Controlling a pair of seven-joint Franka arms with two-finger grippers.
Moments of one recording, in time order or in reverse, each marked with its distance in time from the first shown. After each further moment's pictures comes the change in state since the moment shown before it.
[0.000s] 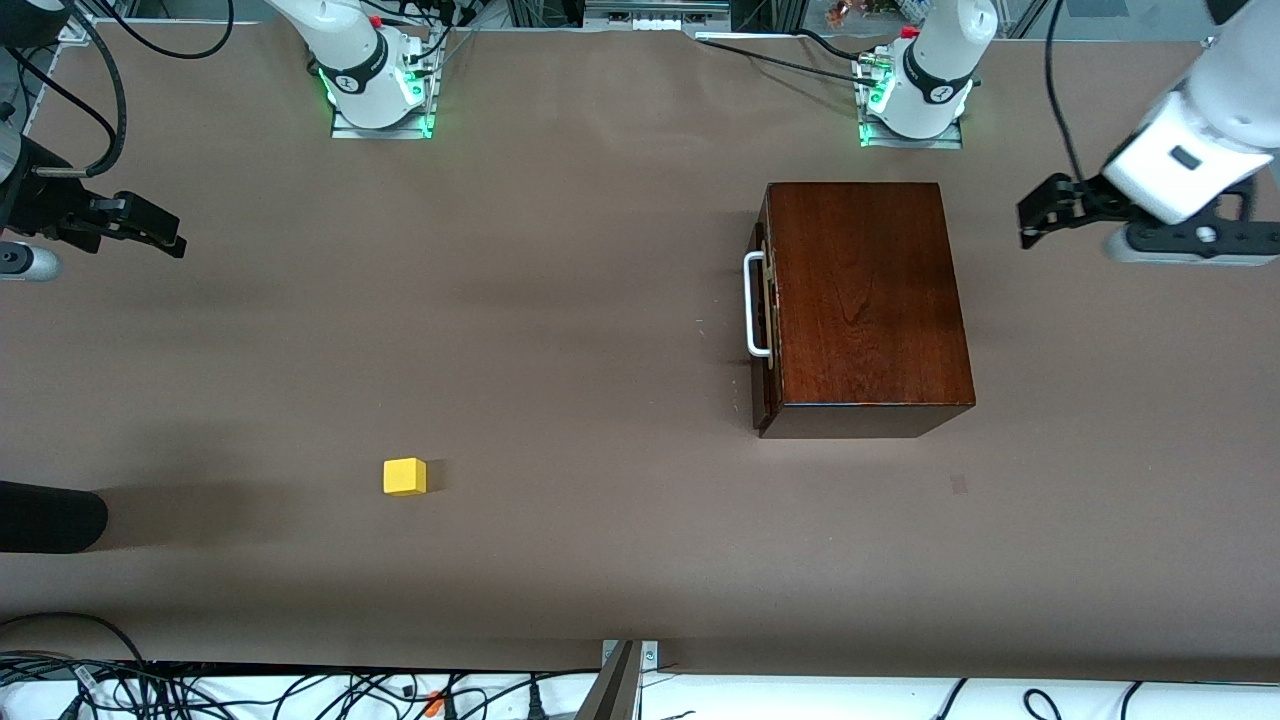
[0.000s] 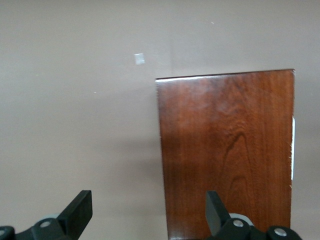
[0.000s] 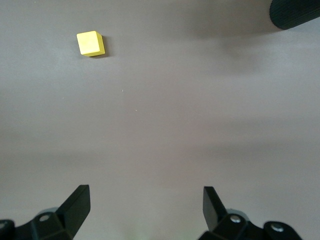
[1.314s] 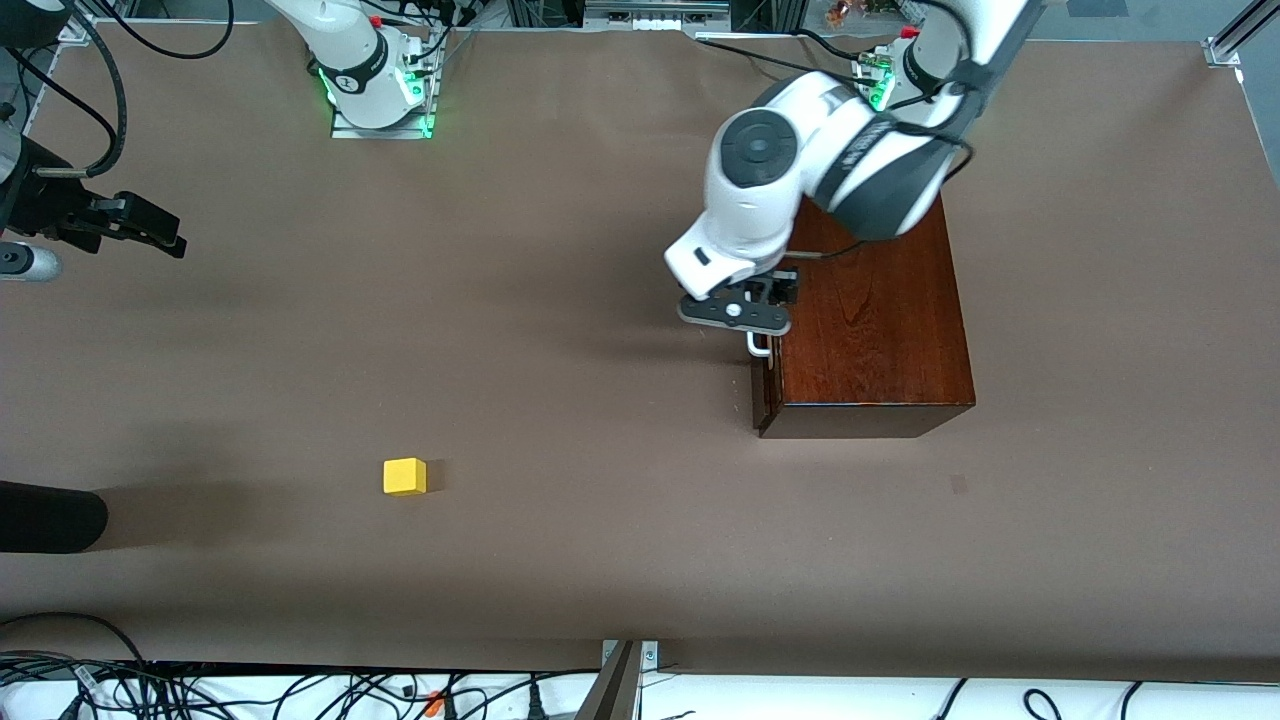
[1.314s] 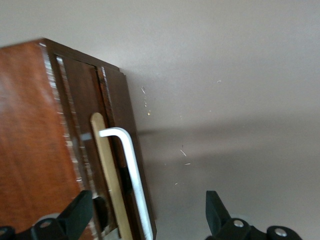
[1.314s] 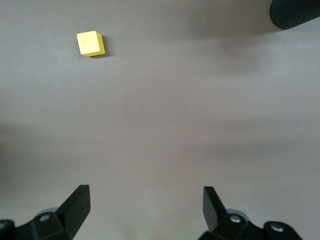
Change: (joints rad) left arm -0.235 0.433 -0.330 -0.001 0.194 0.355 -0.516; right arm 0.000 0.001 0.000 0.000 0.000 0.000 0.000
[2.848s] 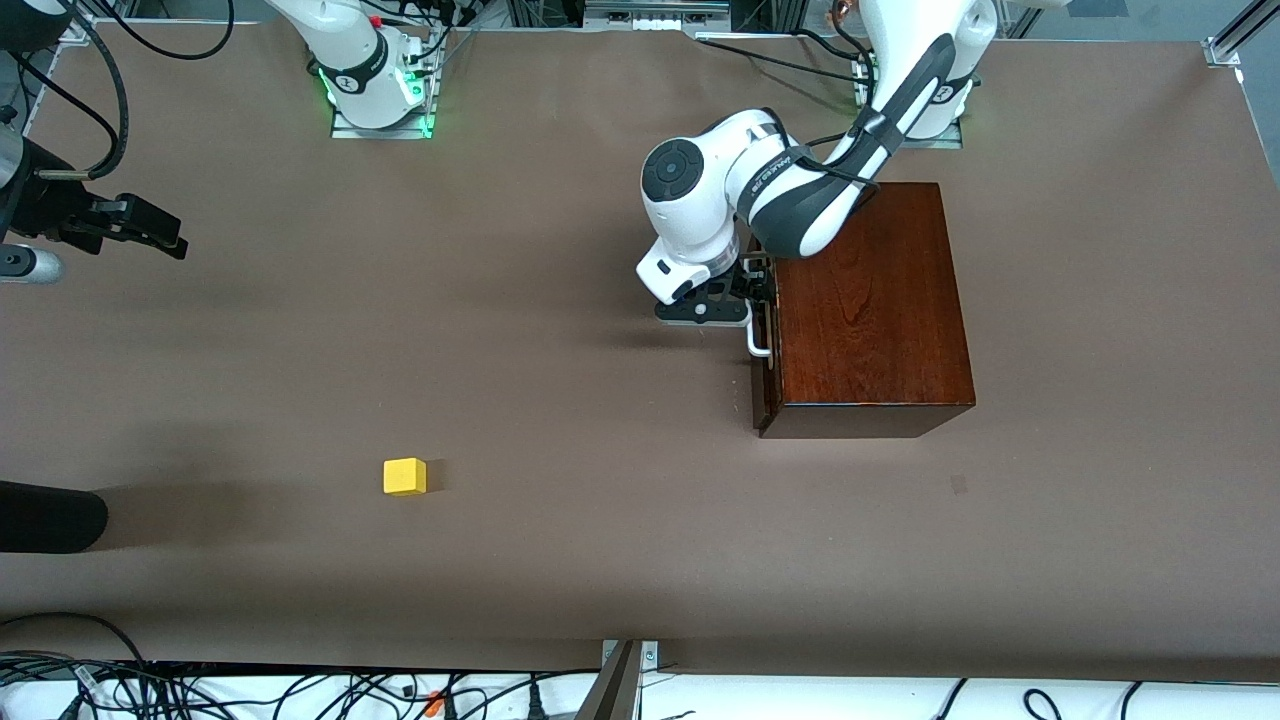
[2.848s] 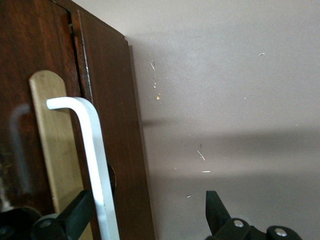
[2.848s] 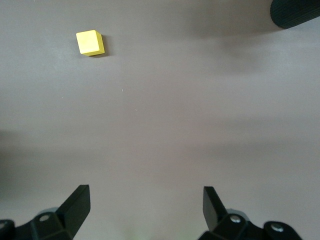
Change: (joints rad) left arm -0.073 0.092 0.001 -0.099 0.186 0.058 -0.251; right arm 0.000 0.003 0.000 0.000 0.000 0.000 0.000
